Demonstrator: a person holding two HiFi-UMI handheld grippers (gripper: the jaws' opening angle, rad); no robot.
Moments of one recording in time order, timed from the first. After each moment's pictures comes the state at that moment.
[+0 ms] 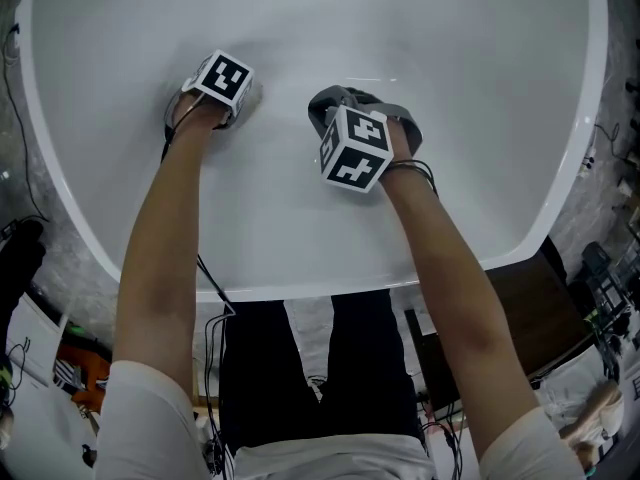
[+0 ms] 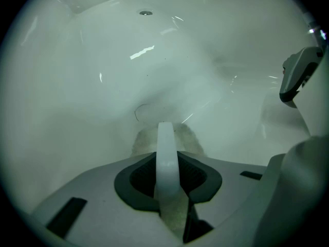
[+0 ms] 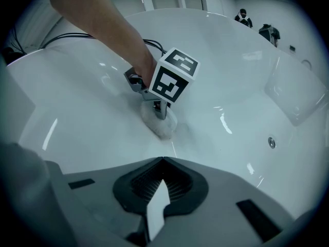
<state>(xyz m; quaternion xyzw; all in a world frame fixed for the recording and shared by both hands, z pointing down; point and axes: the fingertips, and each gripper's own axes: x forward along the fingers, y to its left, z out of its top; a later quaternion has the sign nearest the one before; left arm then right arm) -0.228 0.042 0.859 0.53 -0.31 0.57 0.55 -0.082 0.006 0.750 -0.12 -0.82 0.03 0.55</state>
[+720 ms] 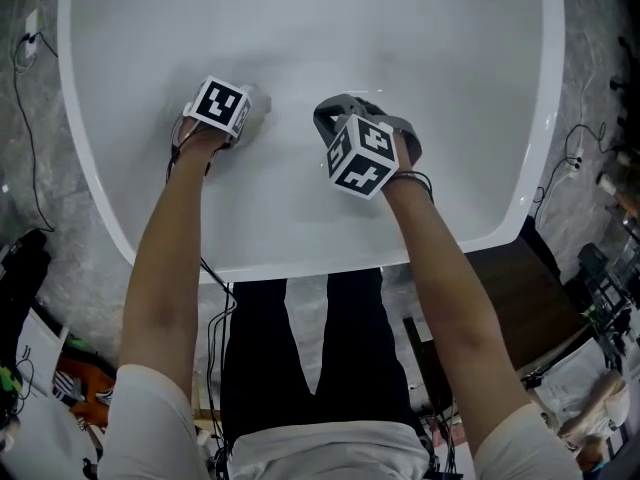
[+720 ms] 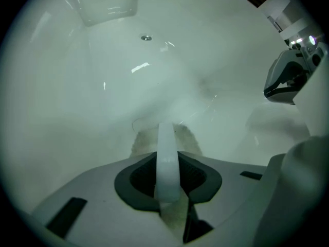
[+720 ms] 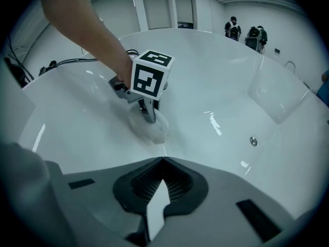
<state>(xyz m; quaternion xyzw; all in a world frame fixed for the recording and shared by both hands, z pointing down) -0.210 0.021 0.797 0.58 -0.35 0.50 0.53 -0.074 -0.022 0.695 -0.06 -0.84 0.03 0.54</state>
